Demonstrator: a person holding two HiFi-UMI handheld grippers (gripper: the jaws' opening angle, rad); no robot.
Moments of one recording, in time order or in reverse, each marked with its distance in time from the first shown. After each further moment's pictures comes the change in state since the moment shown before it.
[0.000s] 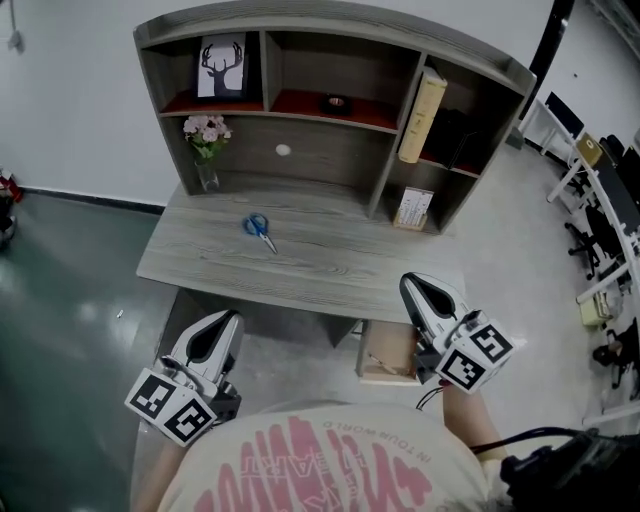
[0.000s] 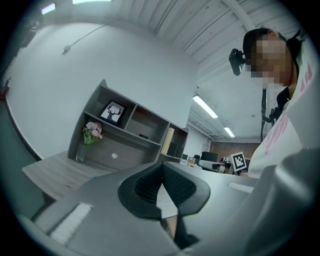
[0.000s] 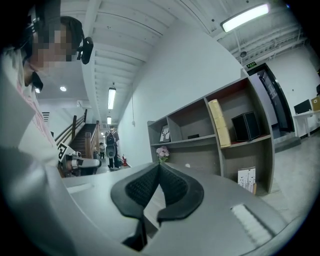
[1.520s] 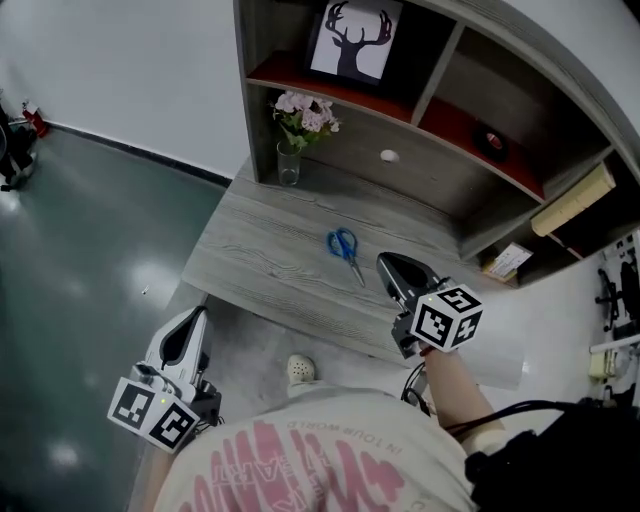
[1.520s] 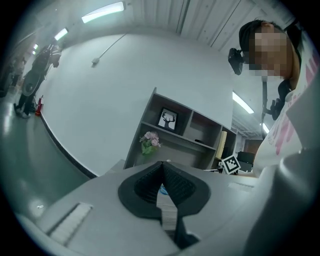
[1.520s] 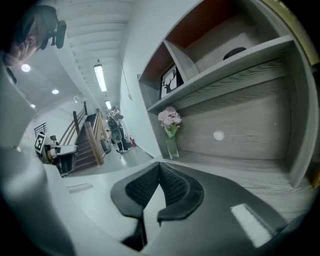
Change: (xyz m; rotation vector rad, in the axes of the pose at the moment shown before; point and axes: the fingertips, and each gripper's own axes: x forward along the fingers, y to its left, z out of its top) left arm -0.057 0.264 0.041 -0.030 0.009 0.366; right arm 0.334 0.018 -0.121 0.138 0.324 0.129
